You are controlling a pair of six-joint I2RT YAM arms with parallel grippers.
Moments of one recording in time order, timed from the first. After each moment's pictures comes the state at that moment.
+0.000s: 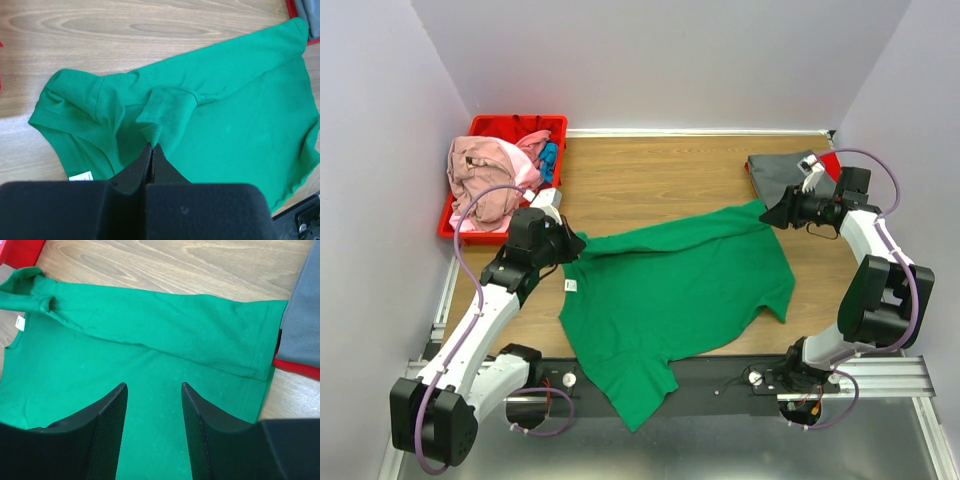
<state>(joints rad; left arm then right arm) -0.26 0.93 0.67 -0.29 0.19 -0.44 -0.27 1.54 1.03 -0.40 -0.96 -0.27</state>
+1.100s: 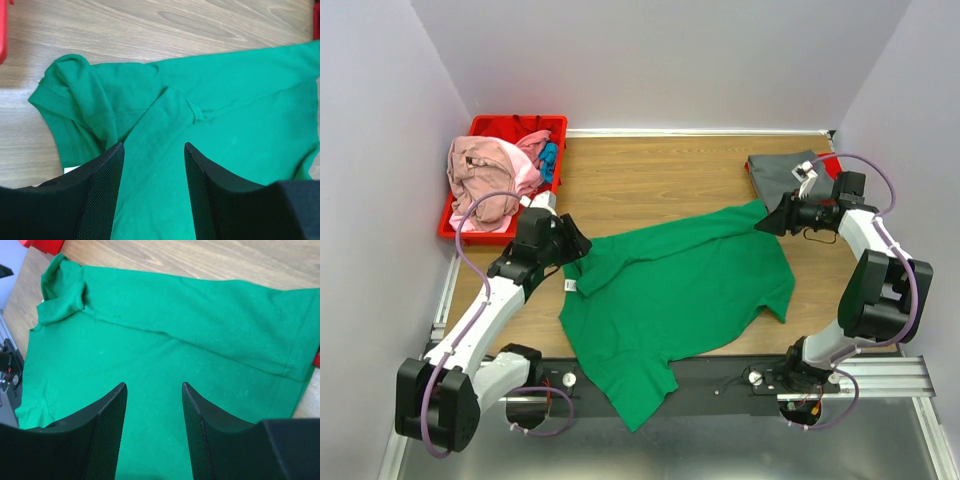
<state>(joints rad) -0.26 1.01 0.66 -0.28 0.11 -0.59 -0.27 1.57 1.03 -0.49 -1.05 -0.35</state>
